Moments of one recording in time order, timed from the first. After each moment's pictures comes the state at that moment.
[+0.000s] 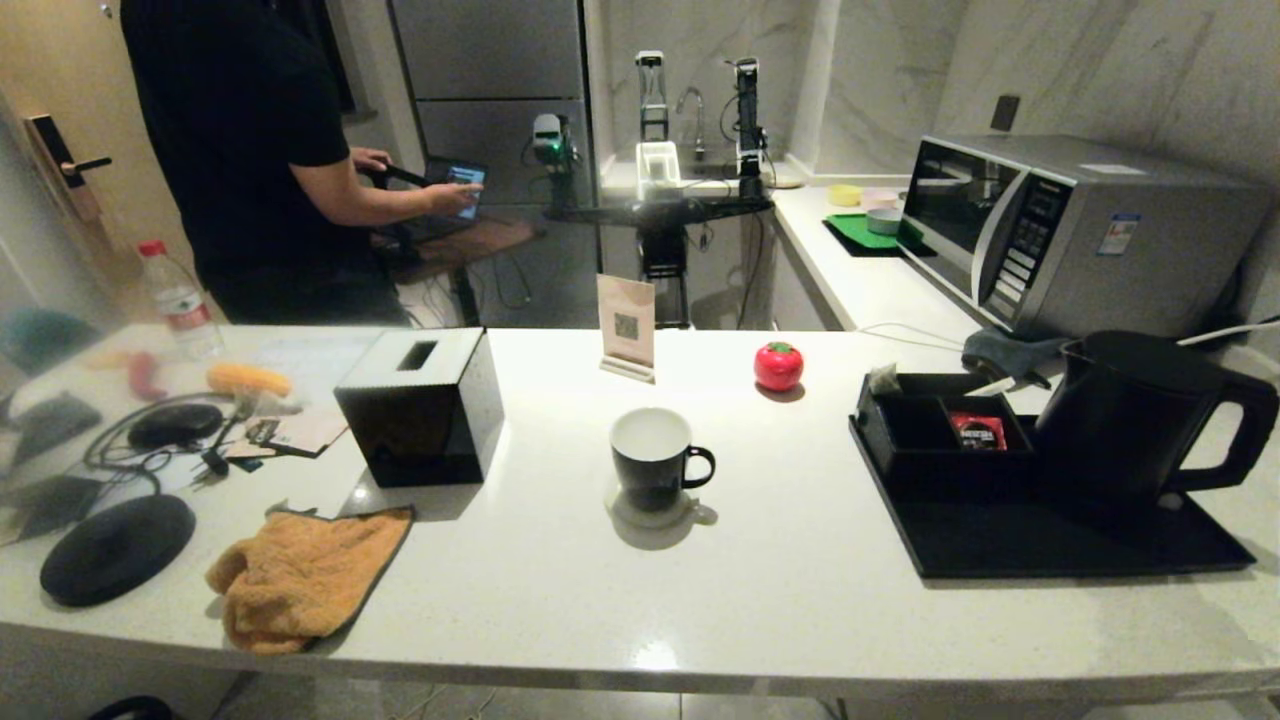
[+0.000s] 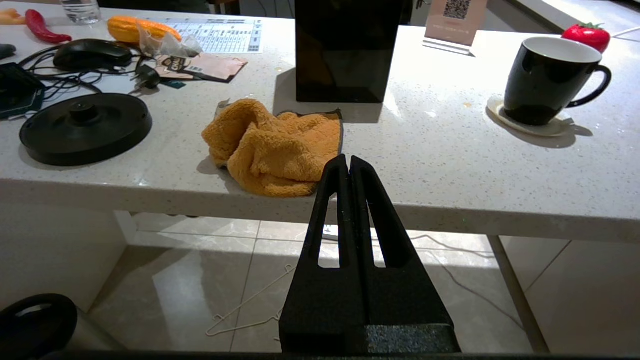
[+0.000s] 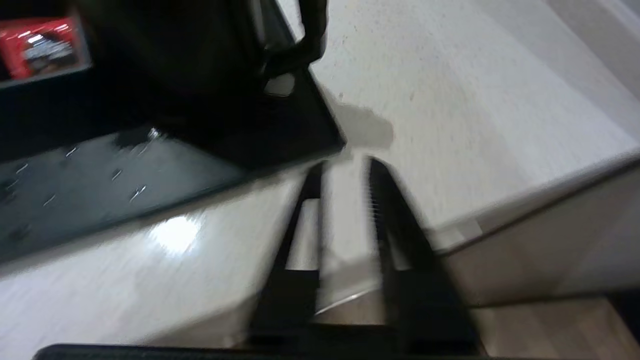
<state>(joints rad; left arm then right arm) 0.00 0.00 0.00 0.00 0.01 -0.06 -0.81 1.33 -0.41 -0.52 0.33 -0.21</state>
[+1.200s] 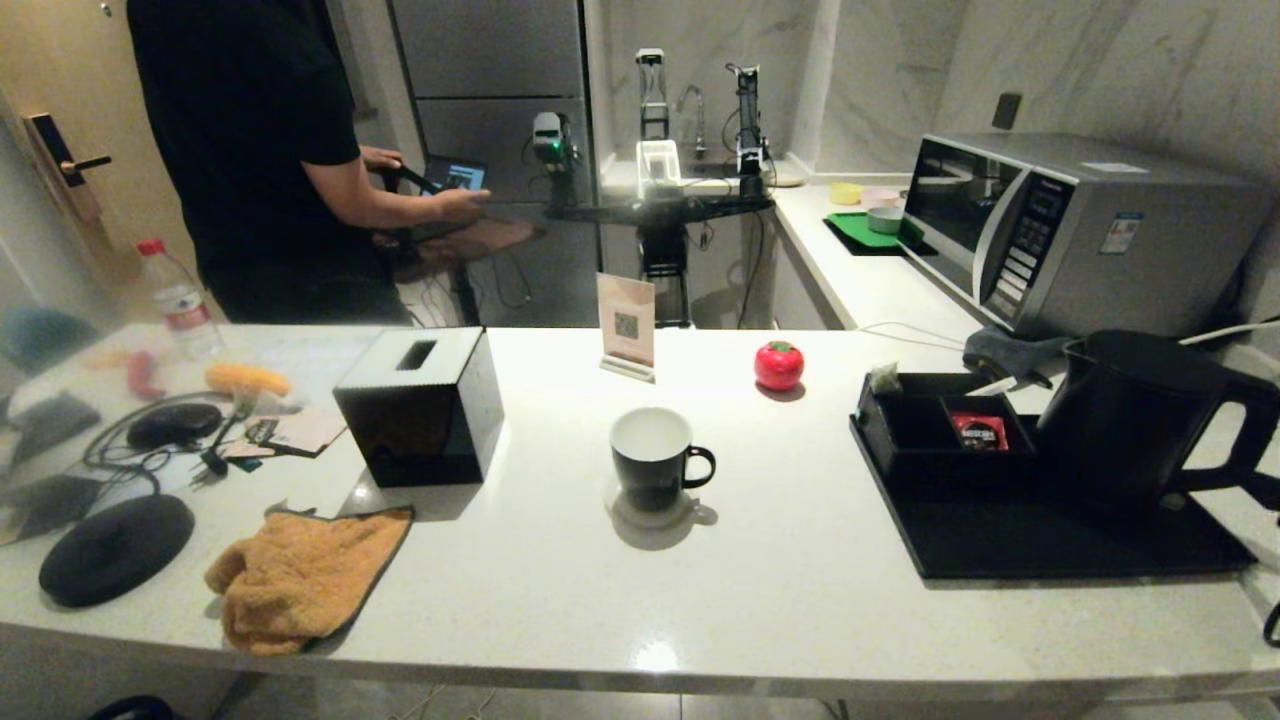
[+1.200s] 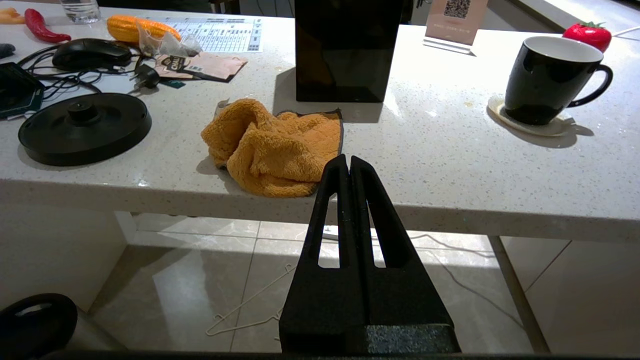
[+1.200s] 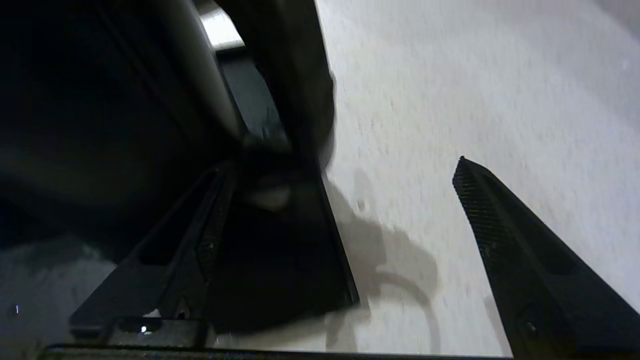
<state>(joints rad) 0.00 0.00 0.00 0.00 0.01 -0.06 -0.74 1.93 -0.57 -1.07 0.41 -0.13</state>
